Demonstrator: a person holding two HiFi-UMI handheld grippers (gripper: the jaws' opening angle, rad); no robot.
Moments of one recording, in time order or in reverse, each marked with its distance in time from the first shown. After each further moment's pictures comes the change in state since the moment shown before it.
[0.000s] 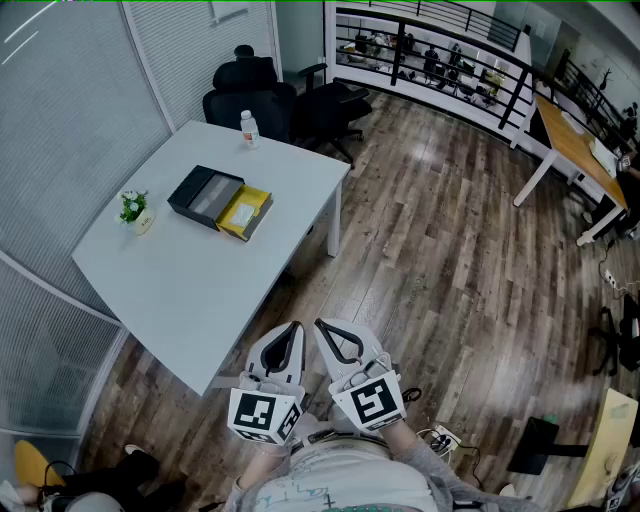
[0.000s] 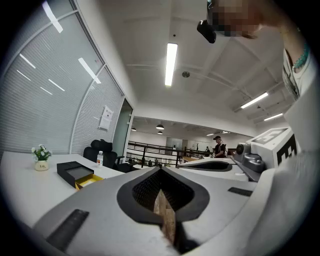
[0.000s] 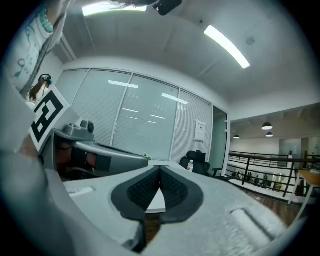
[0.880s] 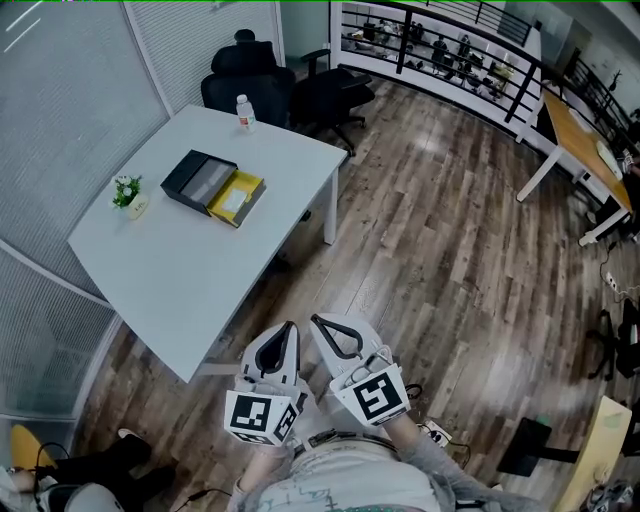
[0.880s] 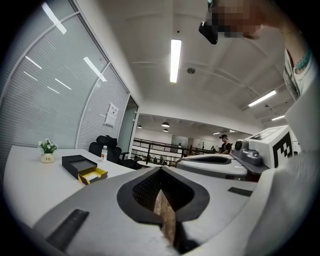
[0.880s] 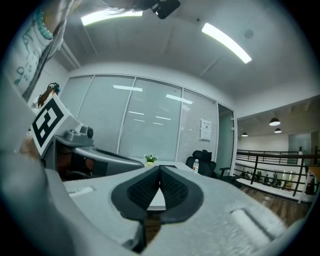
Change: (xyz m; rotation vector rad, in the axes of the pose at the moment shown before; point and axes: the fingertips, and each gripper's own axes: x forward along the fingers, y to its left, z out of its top) left arm 0.013 -0.018 -0.023 -0.032 0.027 0.075; right arm -0.016 -0.022 -0.018 0.008 -0.025 0.099
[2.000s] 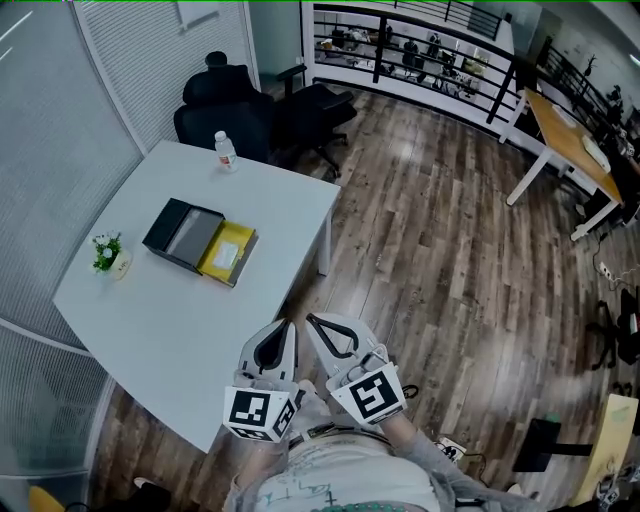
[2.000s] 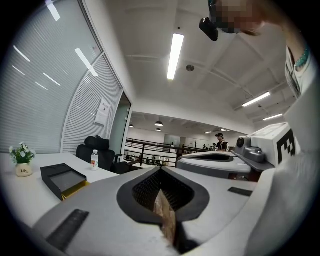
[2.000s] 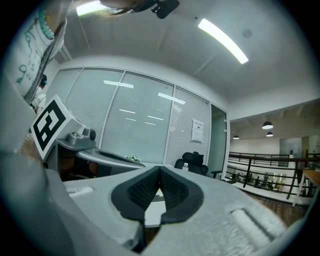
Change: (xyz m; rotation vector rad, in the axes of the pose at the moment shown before) left arm 0.155 0.114 0.035 0.031 0.010 -0.110; right arm 0.154 -0.111 0.004 -0.007 -0.009 -0.102
